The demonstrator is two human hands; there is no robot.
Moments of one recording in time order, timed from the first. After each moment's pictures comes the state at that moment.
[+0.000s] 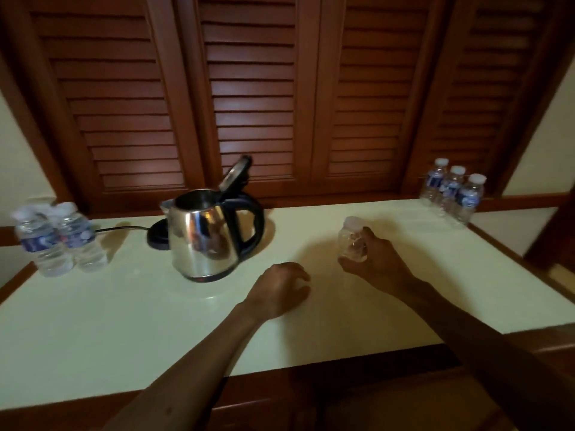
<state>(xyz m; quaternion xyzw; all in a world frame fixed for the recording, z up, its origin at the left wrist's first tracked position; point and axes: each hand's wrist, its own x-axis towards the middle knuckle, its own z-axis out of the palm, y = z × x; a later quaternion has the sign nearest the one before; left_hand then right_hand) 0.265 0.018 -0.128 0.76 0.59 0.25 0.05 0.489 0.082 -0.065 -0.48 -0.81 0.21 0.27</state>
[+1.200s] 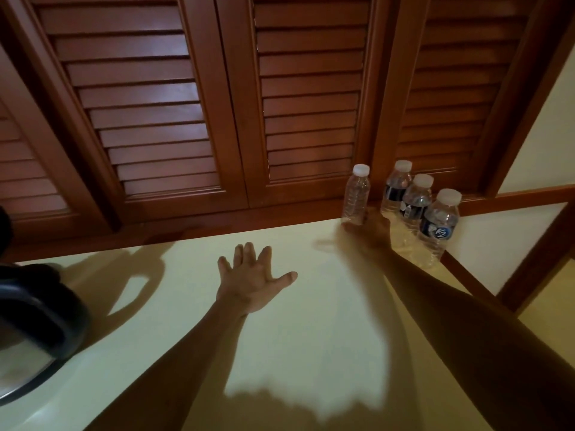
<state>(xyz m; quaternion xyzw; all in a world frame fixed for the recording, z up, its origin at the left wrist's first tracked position) 0.373 0.277 -0.147 0.63 0.77 0.04 0.02 0.602 0.418 -0.114 -0.60 -0.63 0.29 0.40</state>
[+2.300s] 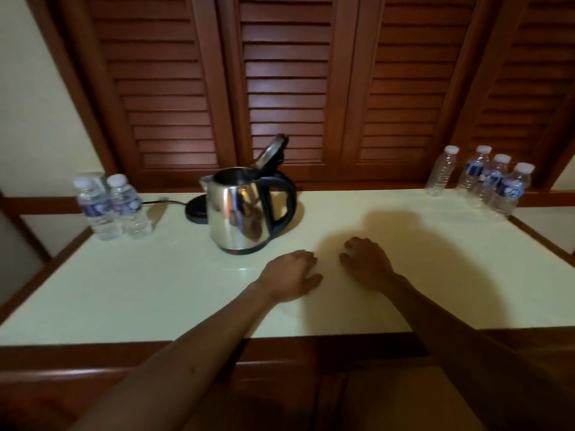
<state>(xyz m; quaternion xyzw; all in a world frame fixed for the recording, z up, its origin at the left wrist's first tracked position) 0.256 -0.013 -0.119 0.74 0.66 0.12 0.03 0.434 0.101 -0.128 -0.52 -0.83 0.15 0.14</state>
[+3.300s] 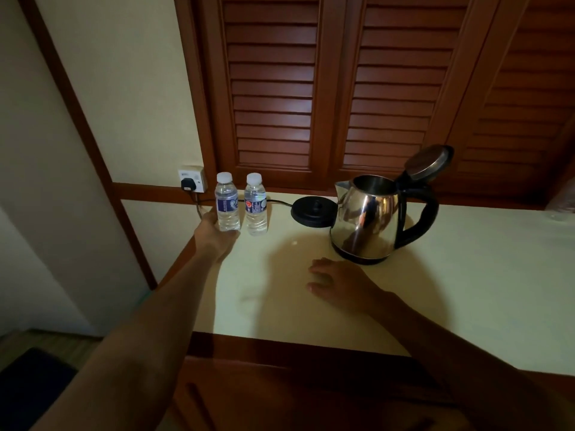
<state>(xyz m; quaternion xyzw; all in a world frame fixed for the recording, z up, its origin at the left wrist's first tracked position) -0.095 -0.138 -0.097 0.29 0.82 0.49 0.11 0.178 -0.047 -0.122 -0.29 -0.93 0.20 0.09</state>
